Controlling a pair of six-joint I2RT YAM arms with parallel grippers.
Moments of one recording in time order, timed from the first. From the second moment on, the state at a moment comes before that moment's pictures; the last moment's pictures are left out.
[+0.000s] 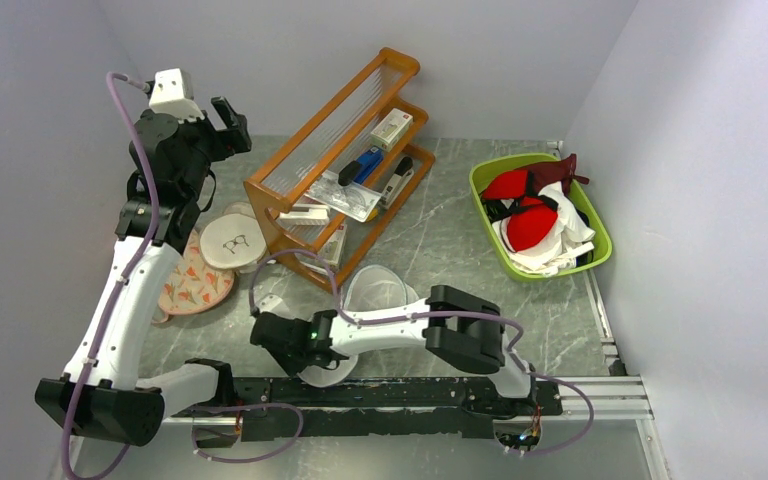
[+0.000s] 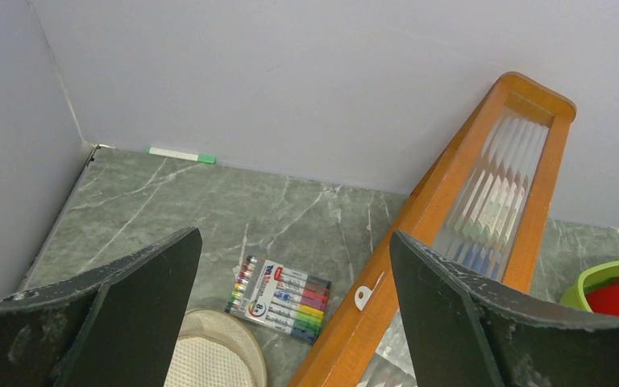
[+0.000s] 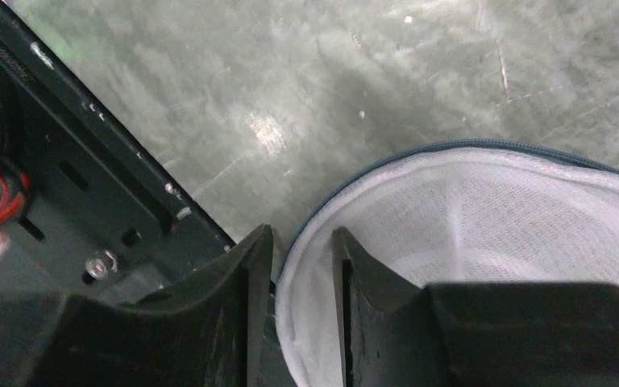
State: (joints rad) left arm -0.17 1.15 1.33 -0.22 -0.17 -0.22; right arm 1.42 2.05 1.43 -0.37 0.16 0.55
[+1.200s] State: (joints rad) left arm -0.15 1.15 1.33 -0.21 -0.12 -0.24; right arm 1.30 1.54 1.12 0.00 0.12 0.69
